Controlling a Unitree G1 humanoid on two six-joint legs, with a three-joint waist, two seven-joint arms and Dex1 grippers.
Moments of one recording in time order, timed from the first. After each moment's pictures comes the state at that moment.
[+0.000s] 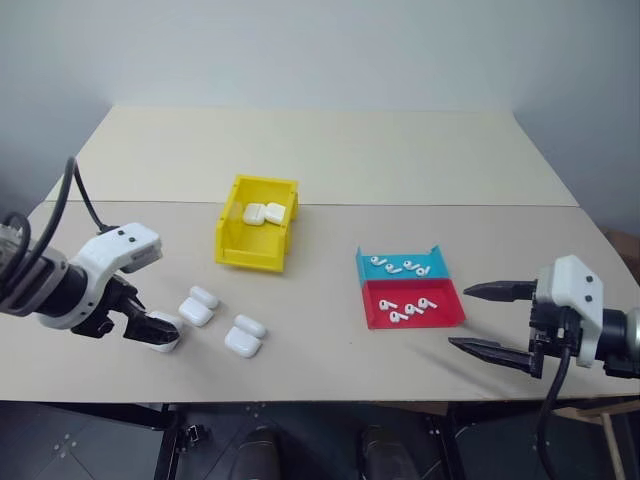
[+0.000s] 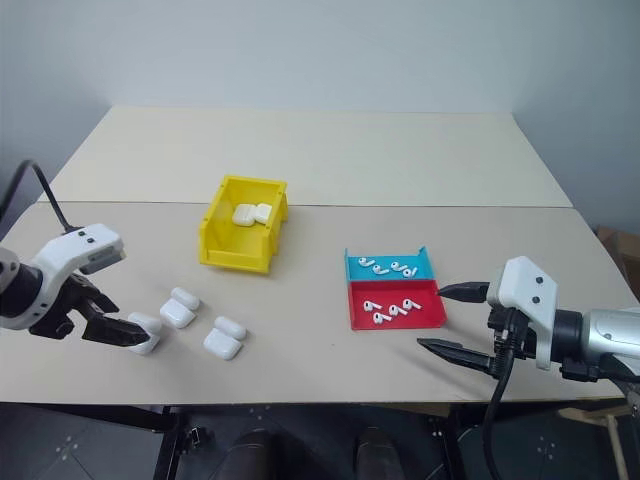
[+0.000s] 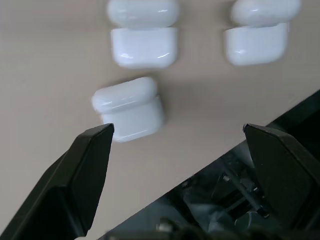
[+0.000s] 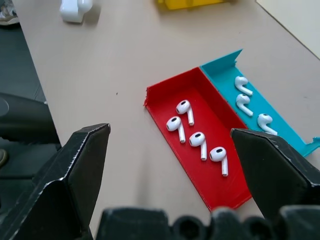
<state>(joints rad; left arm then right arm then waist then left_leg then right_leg) -0.78 1.54 -0.30 -0.37 -1.11 1.61 -0.58 0.12 -1.02 -0.46 -0.60 0.69 0.62 1.03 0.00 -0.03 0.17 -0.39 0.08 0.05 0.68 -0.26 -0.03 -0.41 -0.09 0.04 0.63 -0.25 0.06</state>
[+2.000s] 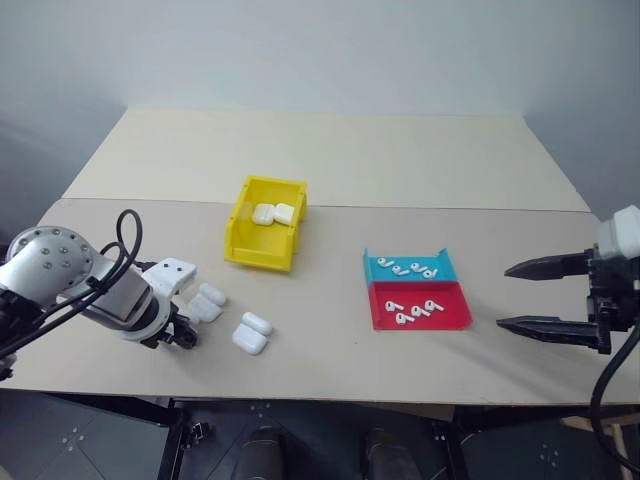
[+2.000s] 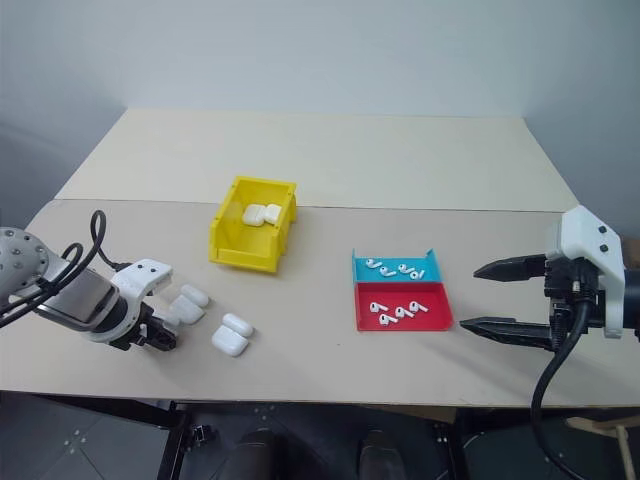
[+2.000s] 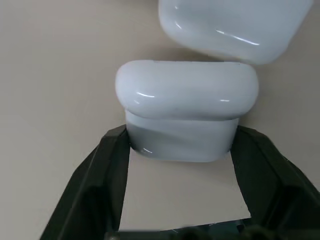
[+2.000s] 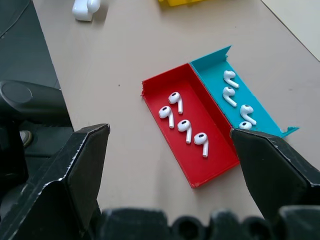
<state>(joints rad) -0.83 1.27 -0.60 0.05 -1.97 1.48 0.68 0.01 -1.23 -0.57 -0.40 0.71 0.73 1.30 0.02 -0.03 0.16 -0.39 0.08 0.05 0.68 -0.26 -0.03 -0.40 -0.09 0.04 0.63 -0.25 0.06</state>
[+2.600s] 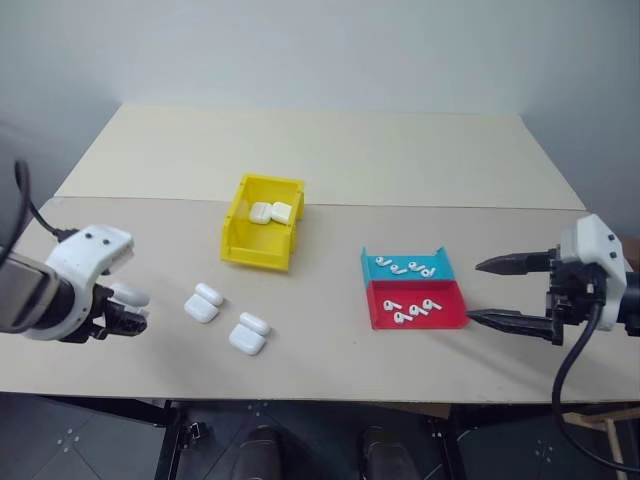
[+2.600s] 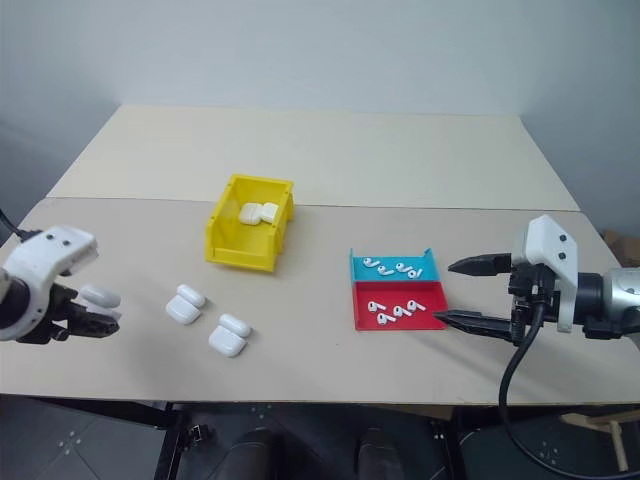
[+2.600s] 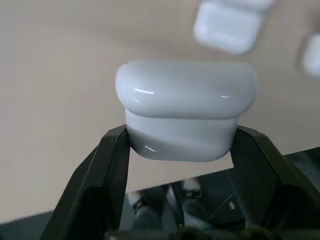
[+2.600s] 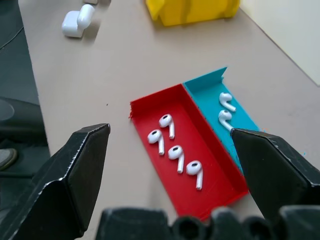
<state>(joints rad) -0.51 1.69 -0.03 -0.28 -1.95 1.40 0.29 -0.12 -1.07 -0.36 -0.34 0.63 0.57 1.22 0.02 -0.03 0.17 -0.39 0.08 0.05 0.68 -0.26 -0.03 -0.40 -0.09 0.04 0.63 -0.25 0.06</state>
